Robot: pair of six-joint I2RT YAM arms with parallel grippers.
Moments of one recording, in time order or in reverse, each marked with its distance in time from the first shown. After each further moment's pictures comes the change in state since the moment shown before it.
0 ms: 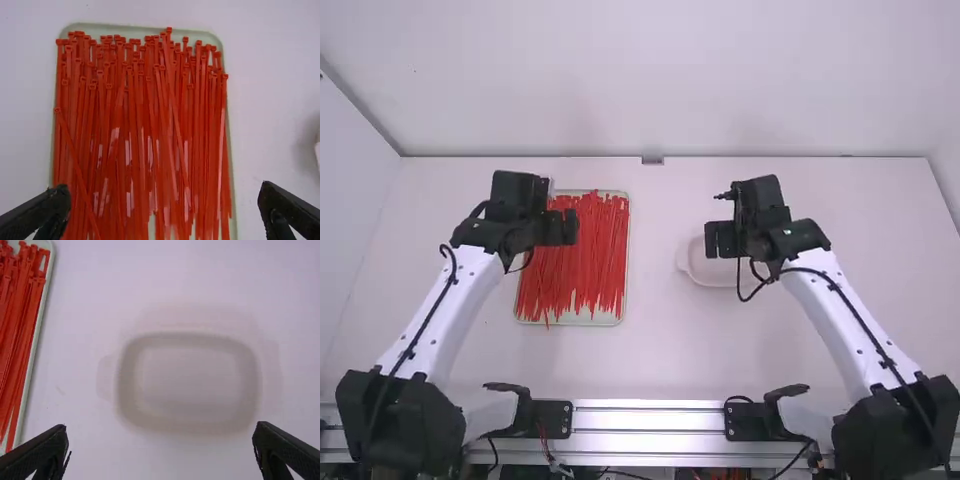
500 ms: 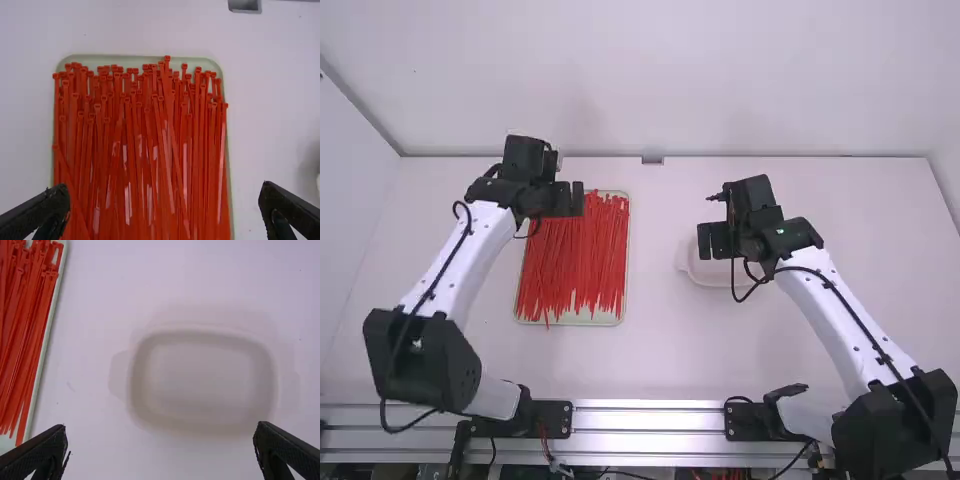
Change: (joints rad) left arm -0.003 0.262 0.277 -0.059 -0.008 0.019; right arm 0.031 0.013 0.009 -0.005 0.000 0.006
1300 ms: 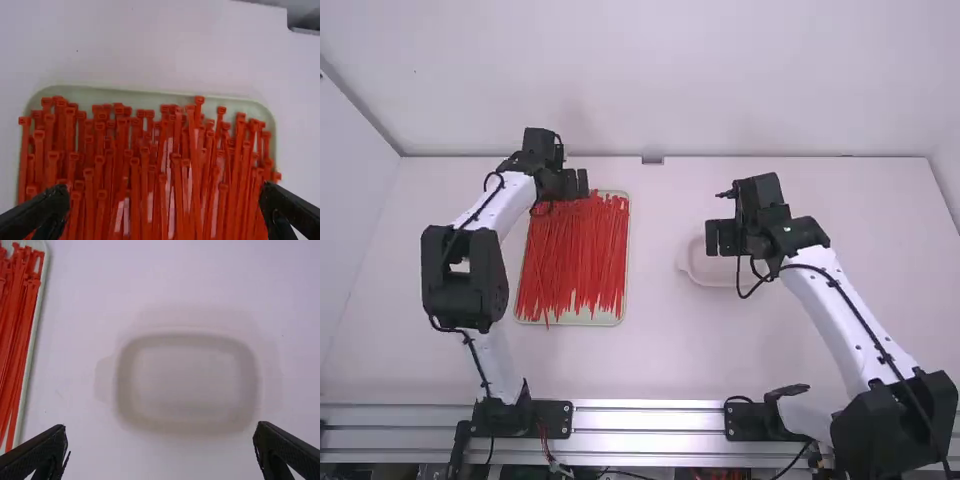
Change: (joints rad) left arm 0.069 0.407 0.170 0.198 0.027 -0.032; right arm -0.045 0.000 0.000 0.001 0.012 0.005
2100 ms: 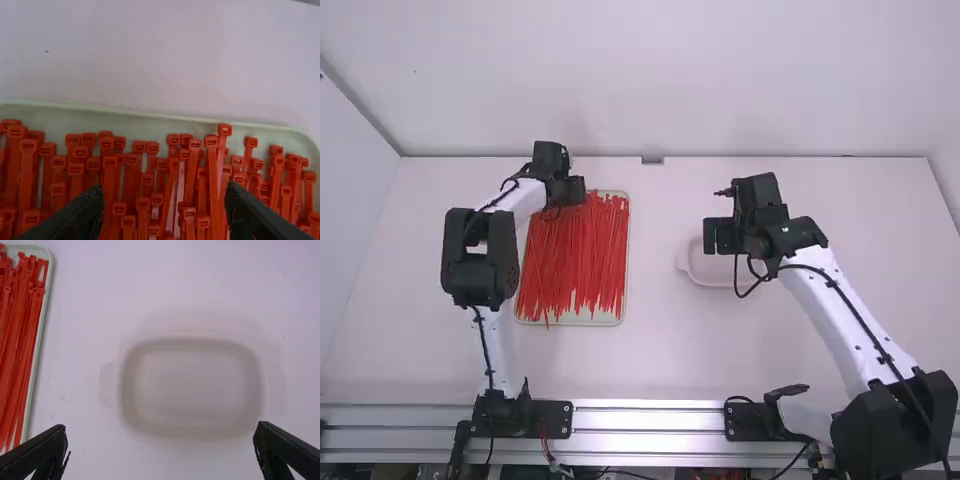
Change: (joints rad) left arm 0.004 0.174 0.000 0.193 0.018 -0.035; right arm 0.015 0.000 0.000 0.021 0.000 0.029
